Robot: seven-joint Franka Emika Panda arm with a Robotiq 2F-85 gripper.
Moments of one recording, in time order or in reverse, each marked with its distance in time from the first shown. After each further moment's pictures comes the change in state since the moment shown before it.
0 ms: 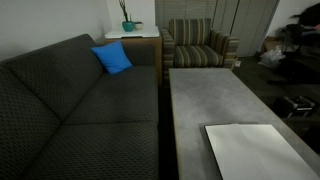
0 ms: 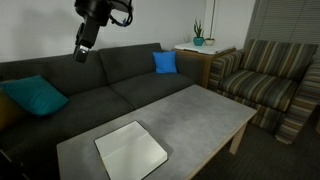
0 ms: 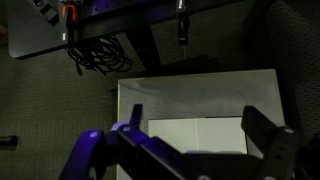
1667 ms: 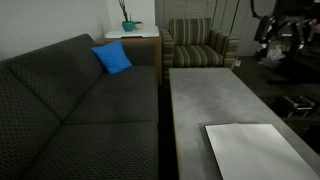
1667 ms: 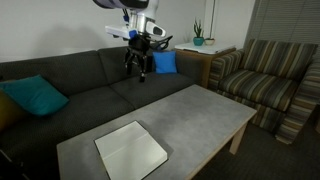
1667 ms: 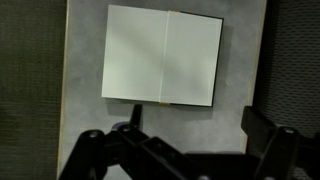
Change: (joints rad) arm -0.021 0.403 -0.008 0.341 0.034 0.386 -0.245
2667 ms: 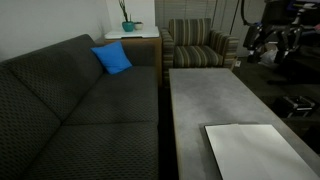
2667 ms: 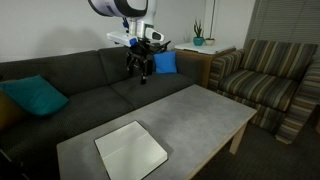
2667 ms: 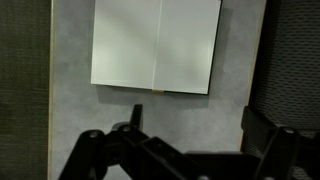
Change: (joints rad) arm 0.022 0.050 0.002 0.022 -0.002 0.089 0.019
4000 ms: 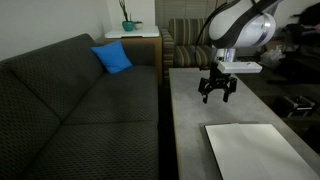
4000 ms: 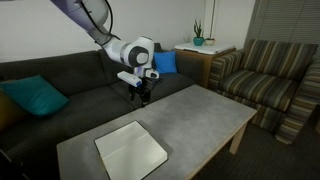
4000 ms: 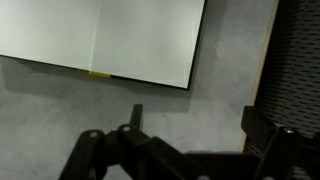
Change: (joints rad) arm 0.120 0.689 0.017 0.773 -0.022 -0.107 0.039
